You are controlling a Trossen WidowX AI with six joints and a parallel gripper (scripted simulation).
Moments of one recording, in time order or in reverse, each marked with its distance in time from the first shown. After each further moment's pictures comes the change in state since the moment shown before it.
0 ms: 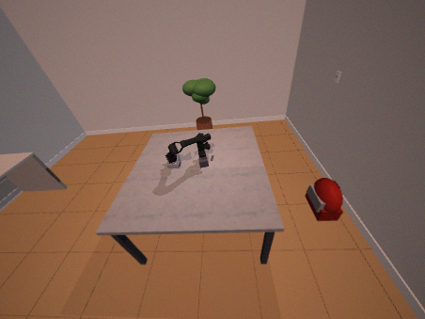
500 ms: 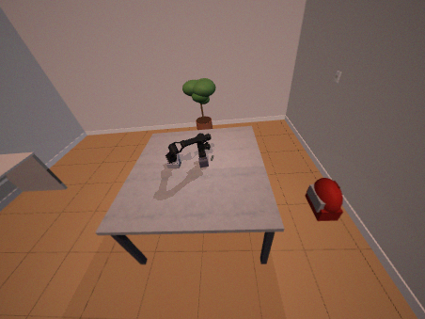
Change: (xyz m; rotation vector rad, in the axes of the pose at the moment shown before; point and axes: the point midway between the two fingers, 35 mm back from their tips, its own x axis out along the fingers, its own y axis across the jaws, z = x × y) arm 0.001 0.001 0.001 0.004 -0.003 0.002
